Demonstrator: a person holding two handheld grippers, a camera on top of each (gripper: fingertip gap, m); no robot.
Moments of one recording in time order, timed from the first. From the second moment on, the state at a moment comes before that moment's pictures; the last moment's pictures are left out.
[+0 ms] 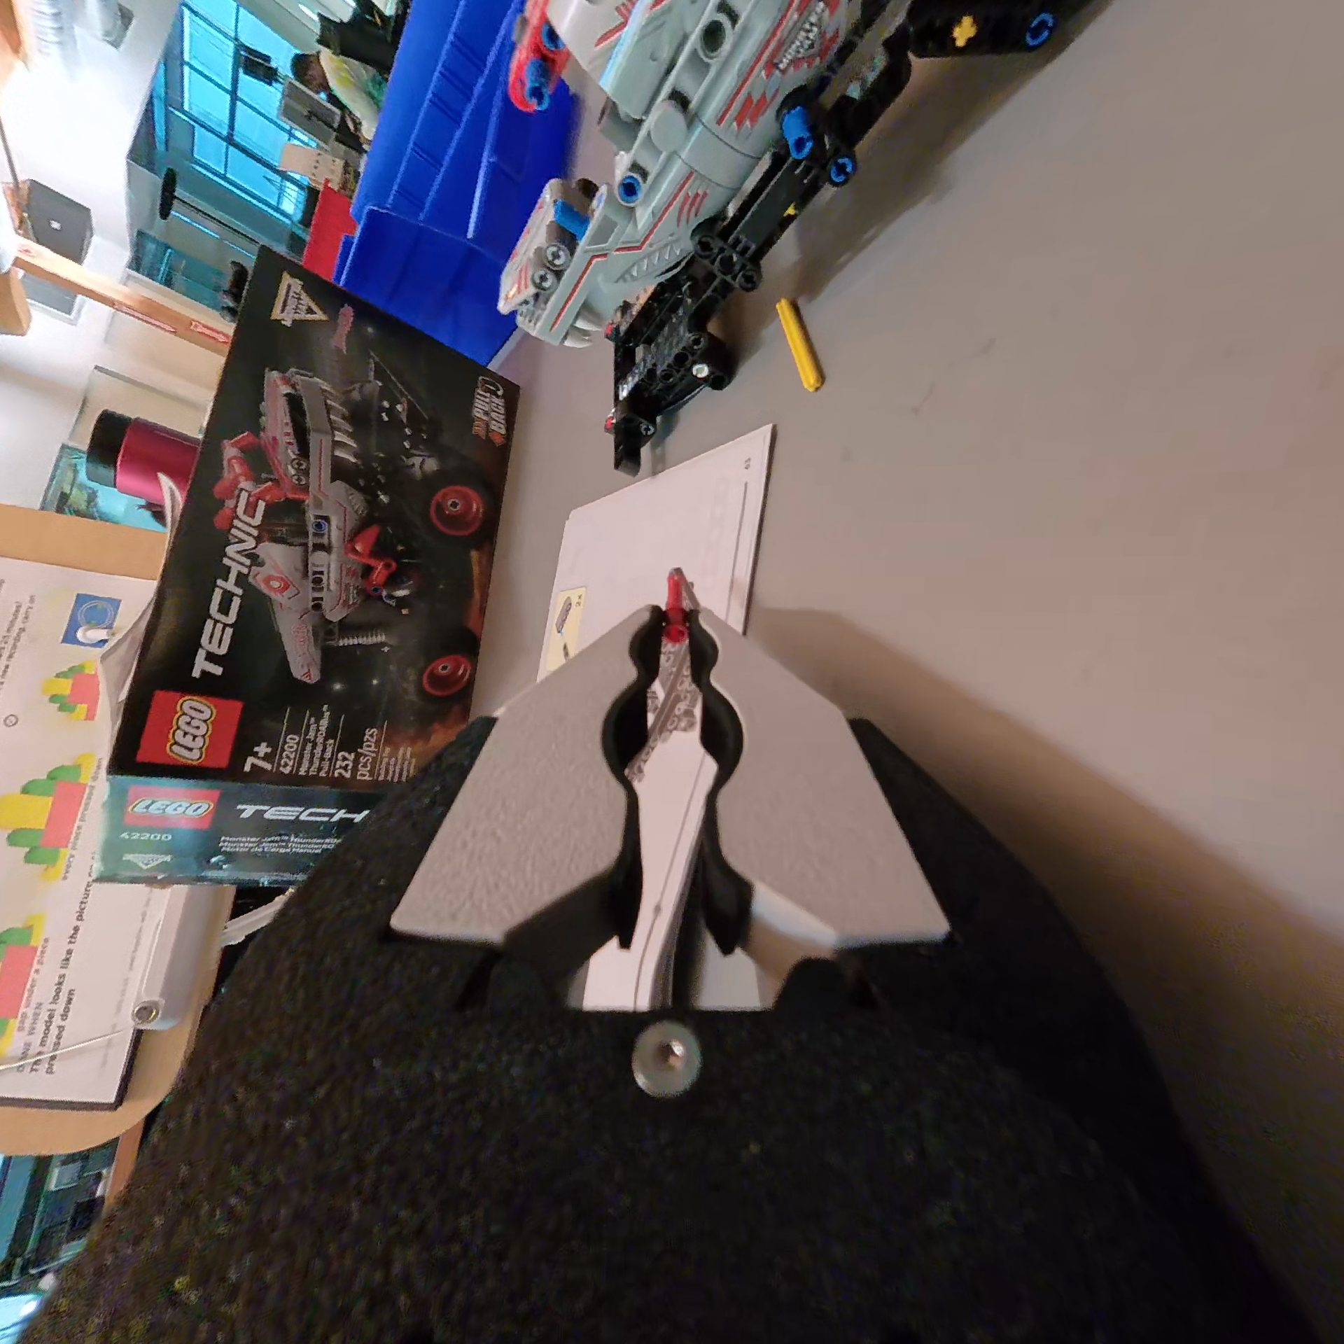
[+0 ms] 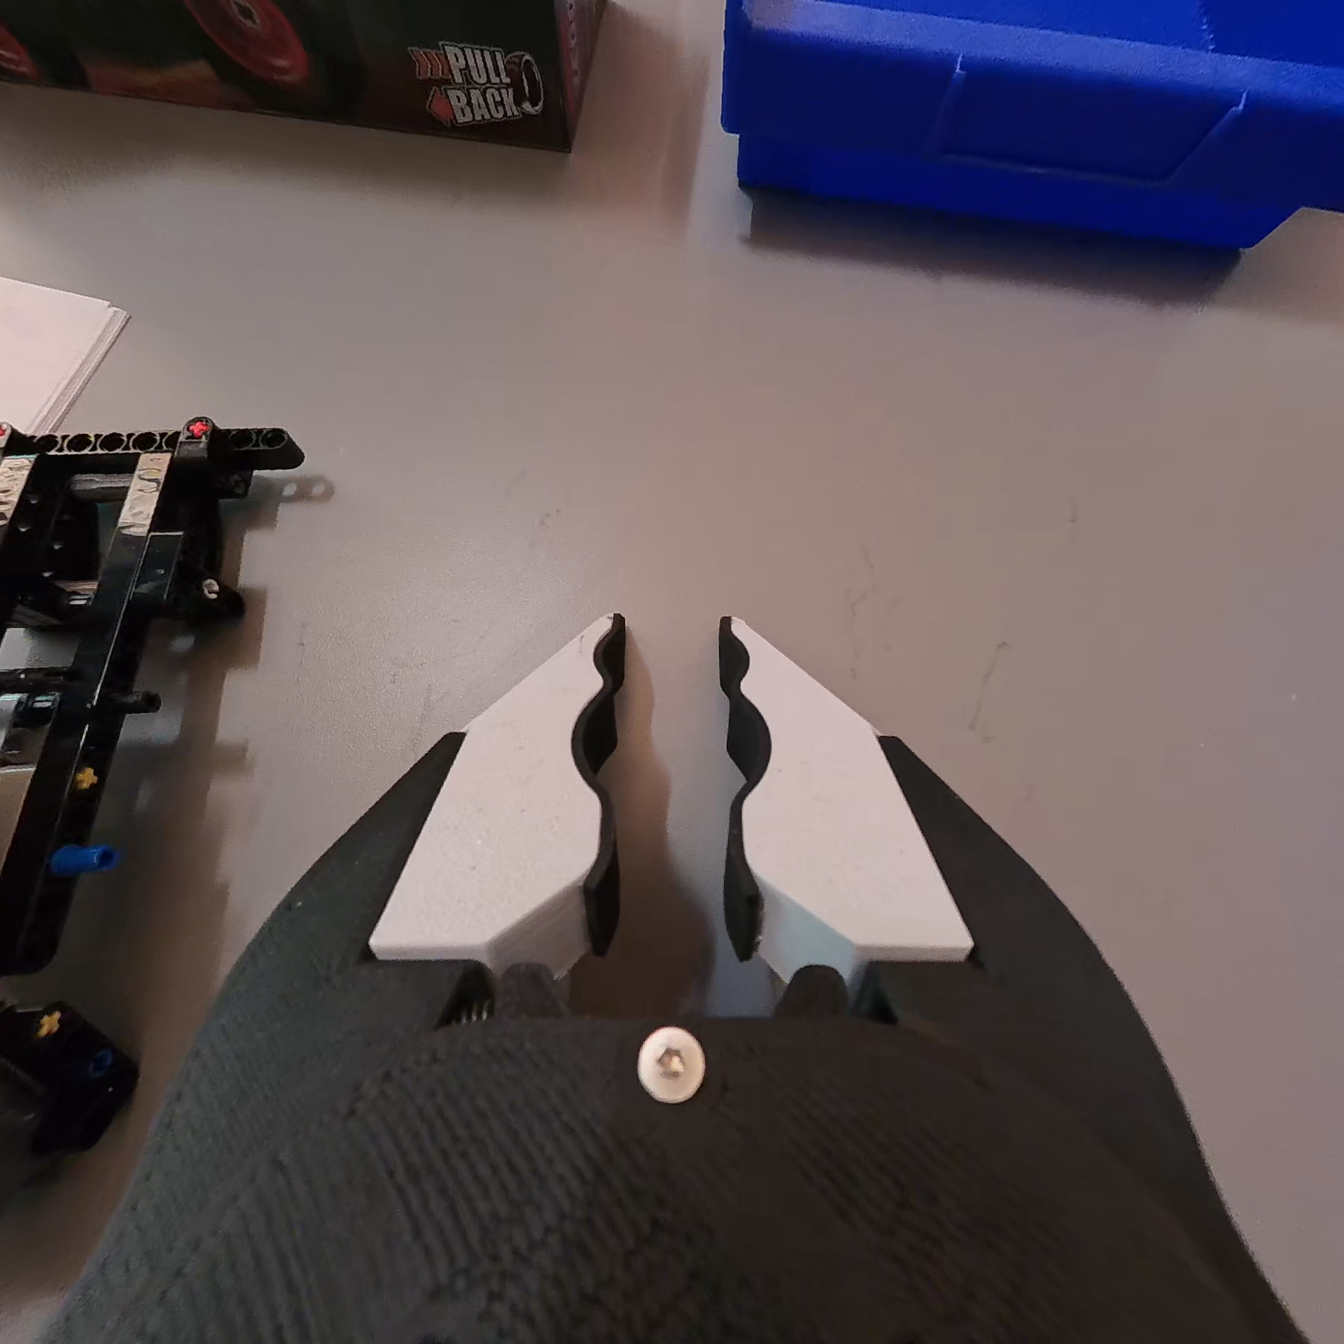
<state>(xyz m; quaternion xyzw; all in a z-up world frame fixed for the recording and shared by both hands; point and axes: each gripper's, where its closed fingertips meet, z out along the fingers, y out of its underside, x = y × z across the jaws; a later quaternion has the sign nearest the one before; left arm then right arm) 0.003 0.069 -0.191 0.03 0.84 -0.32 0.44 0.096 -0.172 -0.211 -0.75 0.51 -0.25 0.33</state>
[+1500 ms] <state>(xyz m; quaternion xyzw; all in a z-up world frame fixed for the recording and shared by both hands) -0.005 0.152 -0.098 -0.15 0.80 -0.48 0.33 0.096 -0.173 -0.211 -0.75 0.51 -0.26 0.32</state>
